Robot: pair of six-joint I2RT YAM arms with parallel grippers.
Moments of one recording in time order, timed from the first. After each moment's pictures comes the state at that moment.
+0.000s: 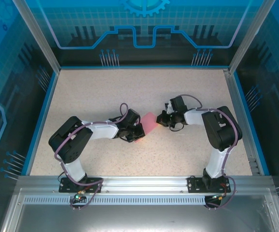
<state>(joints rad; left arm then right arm) -0.67 1.76 0.85 -0.11 0.26 -1.06 0.34 1.87 0.92 -0.06 -0.50 0.70</state>
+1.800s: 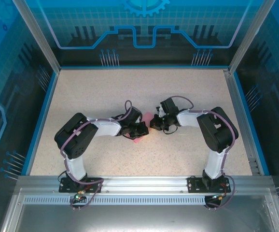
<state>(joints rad) -0.65 1.84 0.90 -0.01 0.35 -0.95 0.48 1.88 0.96 -0.15 -0.48 0.72</state>
